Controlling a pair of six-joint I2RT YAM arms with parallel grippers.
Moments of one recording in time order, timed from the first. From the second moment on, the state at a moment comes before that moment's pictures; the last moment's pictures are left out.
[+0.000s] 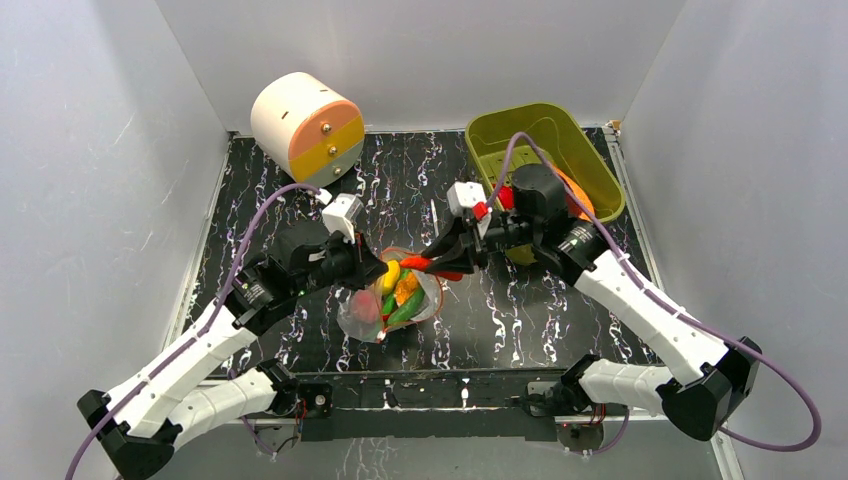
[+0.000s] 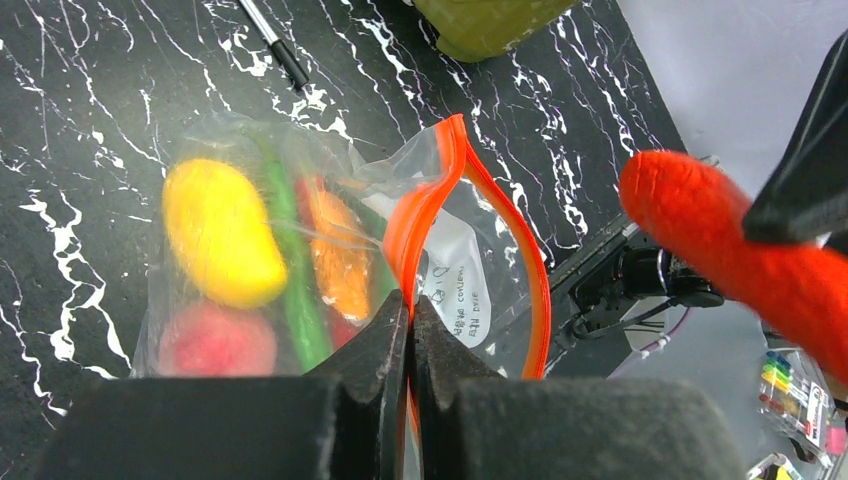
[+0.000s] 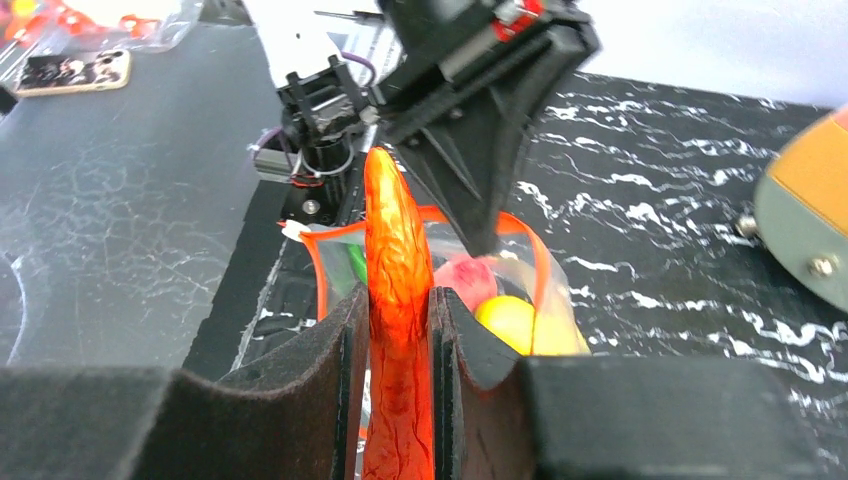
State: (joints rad) left arm -0.76 0.87 0.94 -0.58 0.07 -0.50; right arm 0.63 1.15 1.16 -0.29 -1.05 -0.31
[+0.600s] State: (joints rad) left arm -0.76 0.80 0.93 -0.53 0.17 -0.50; right arm 0.86 1.24 1.17 -0.38 -1.05 -0.68
